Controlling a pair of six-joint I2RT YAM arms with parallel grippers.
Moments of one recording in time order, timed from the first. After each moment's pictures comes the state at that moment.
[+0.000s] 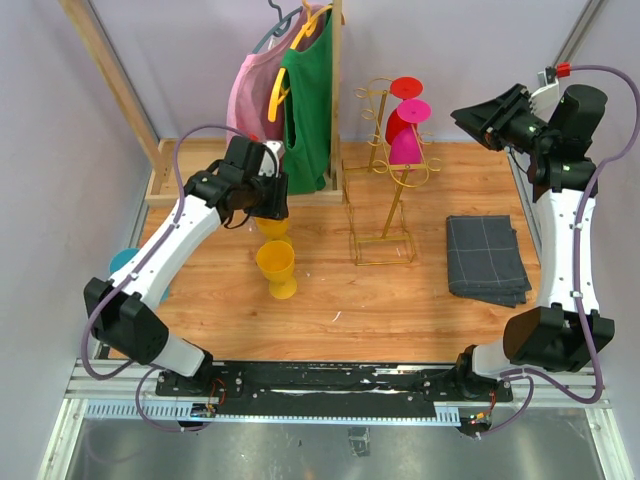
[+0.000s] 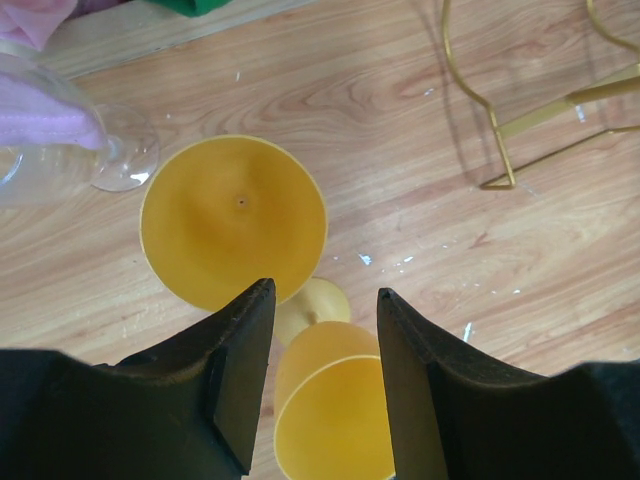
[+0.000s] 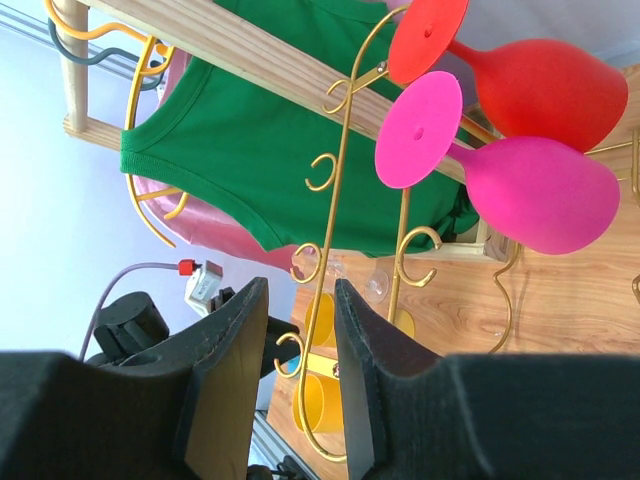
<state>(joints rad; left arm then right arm) -0.44 1.46 1.46 -0.81 0.05 -0.22 -0.19 1.43 1.64 -0.35 -0.80 0.87</state>
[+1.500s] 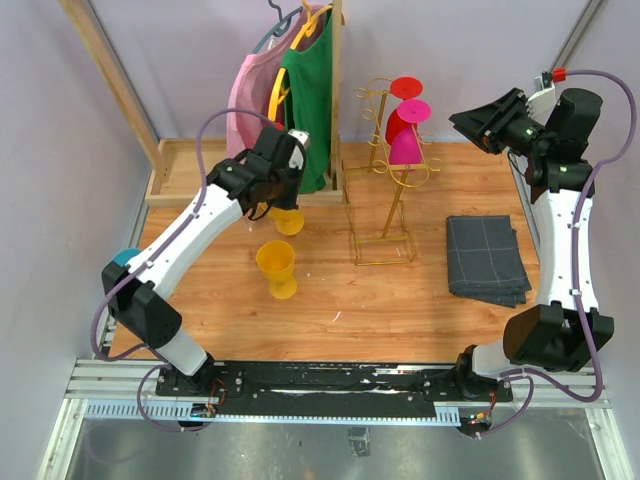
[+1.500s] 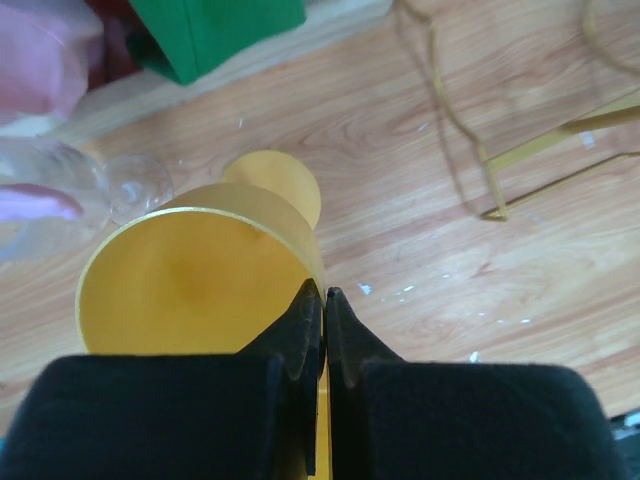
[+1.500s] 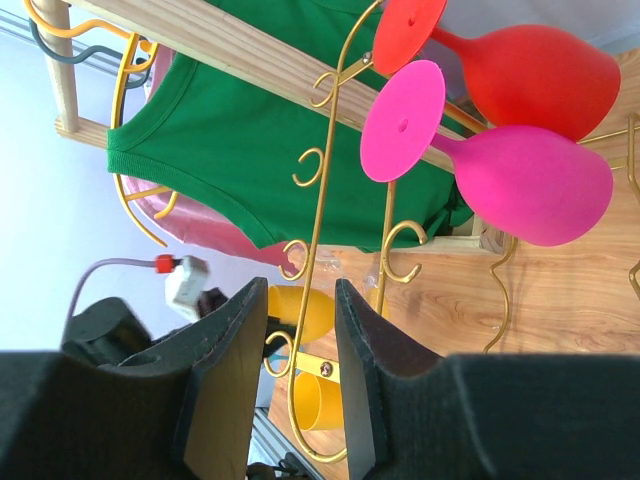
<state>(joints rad) -0.58 1.61 1.63 -0.87 -0.15 -0.21 -0.19 1.43 1.61 -0.34 -0.80 0.87</state>
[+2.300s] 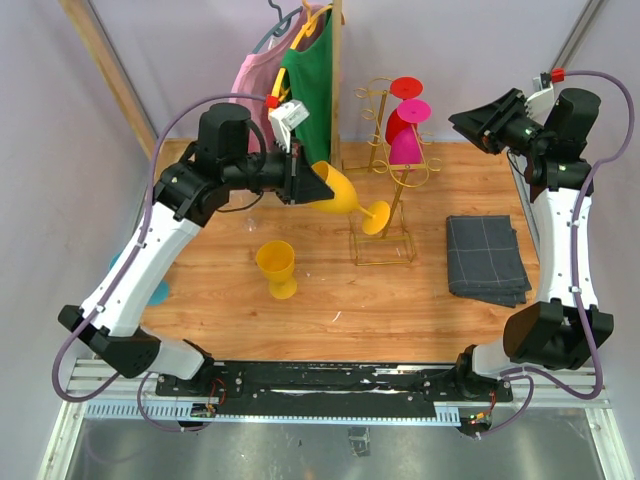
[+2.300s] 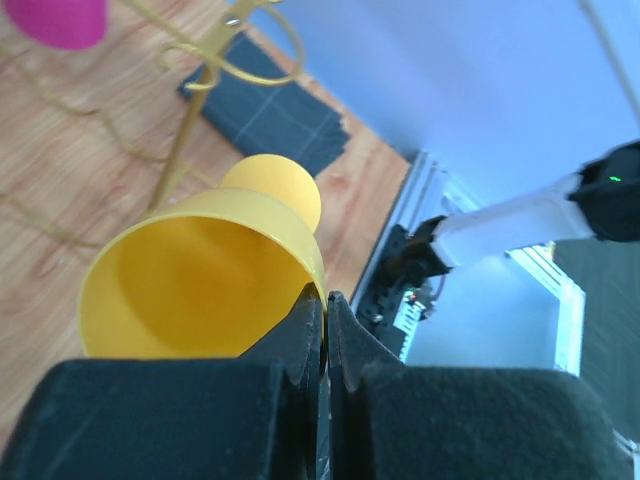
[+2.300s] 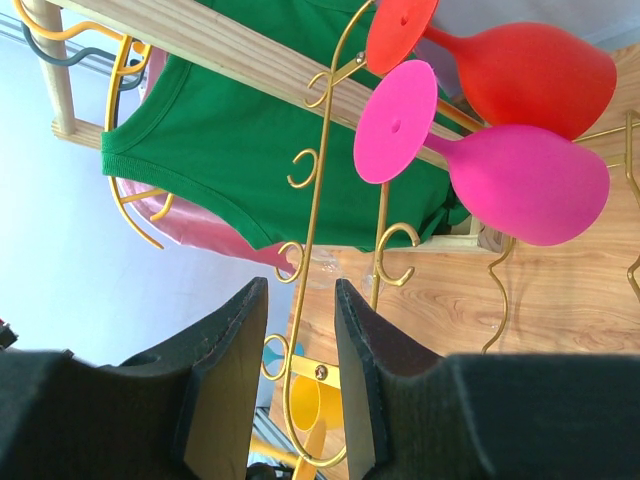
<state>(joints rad) -0.58 1.41 1.78 -0.74 0.60 -0.30 -0.19 1.44 1.61 -0.34 -0.80 0.87</state>
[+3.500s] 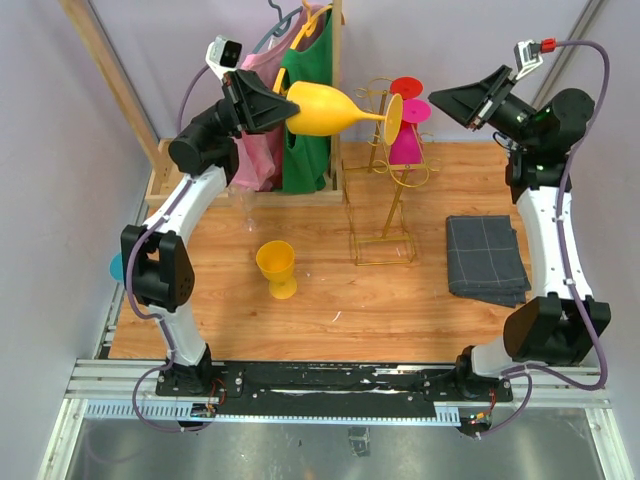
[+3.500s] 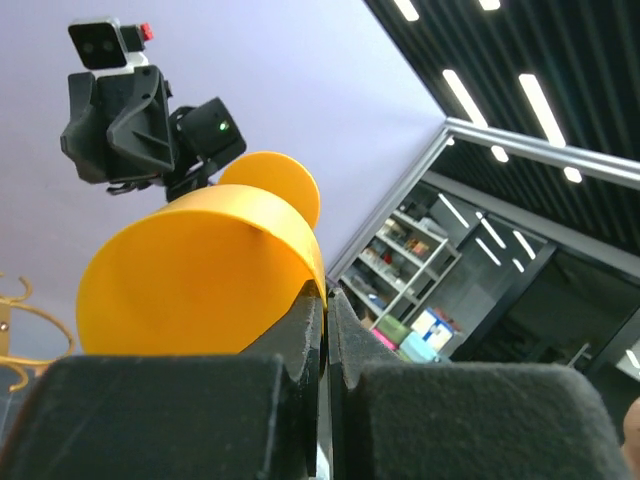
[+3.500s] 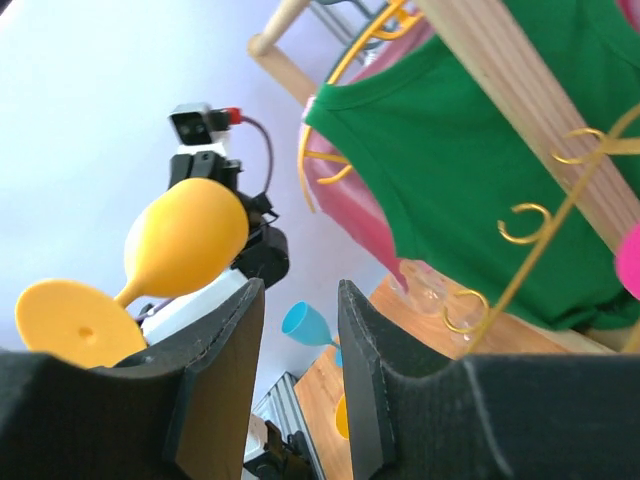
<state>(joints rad) -0.23 1.81 1.64 1.52 0.95 -2.08 -0.10 1.45 1.55 0.26 -0.99 1.12</state>
